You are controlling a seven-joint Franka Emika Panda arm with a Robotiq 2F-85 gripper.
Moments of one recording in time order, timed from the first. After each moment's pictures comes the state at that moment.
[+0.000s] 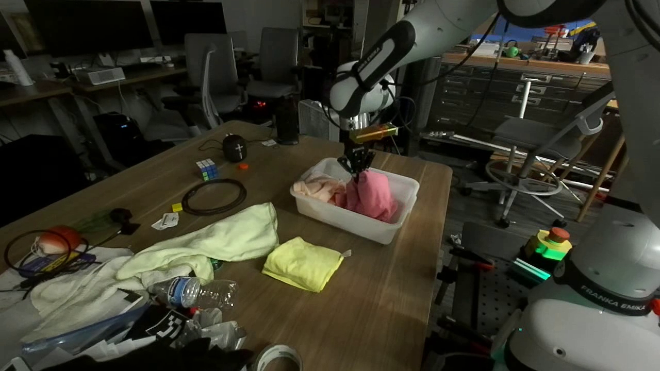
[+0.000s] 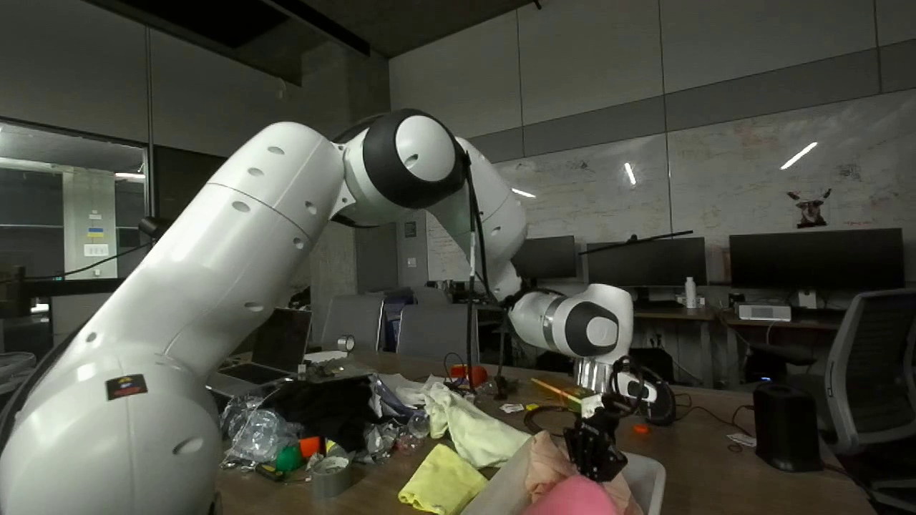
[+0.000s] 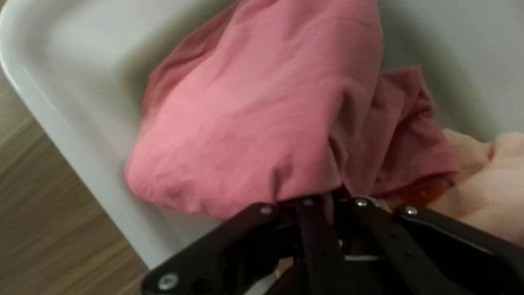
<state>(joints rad) -0.20 0.58 -0.16 -1.80 0.11 2.16 0.17</state>
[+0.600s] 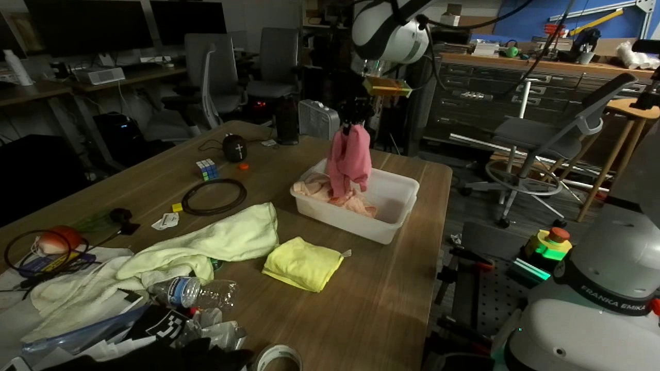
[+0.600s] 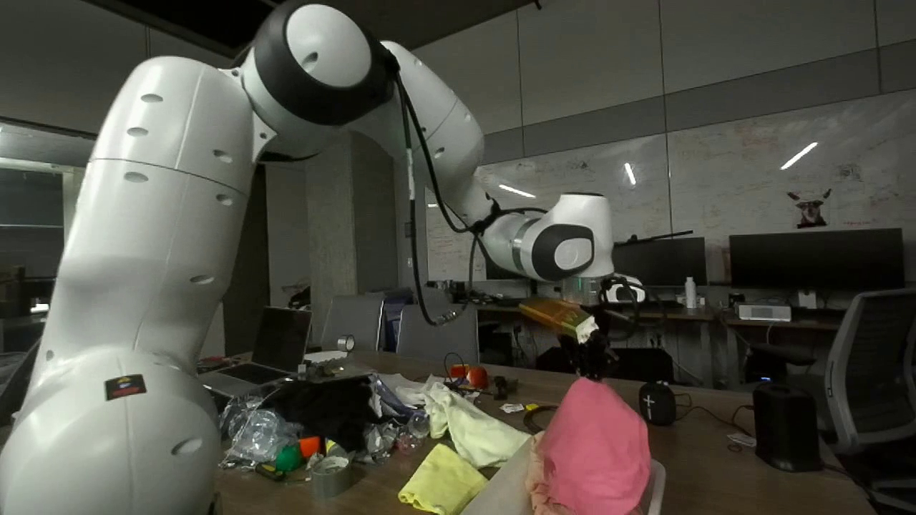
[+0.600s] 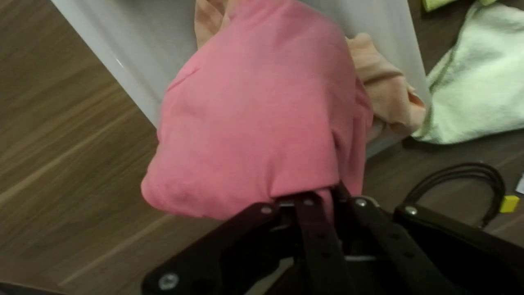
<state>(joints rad) -0.20 0.21 -0.15 -2.01 0.22 2.39 -0.01</state>
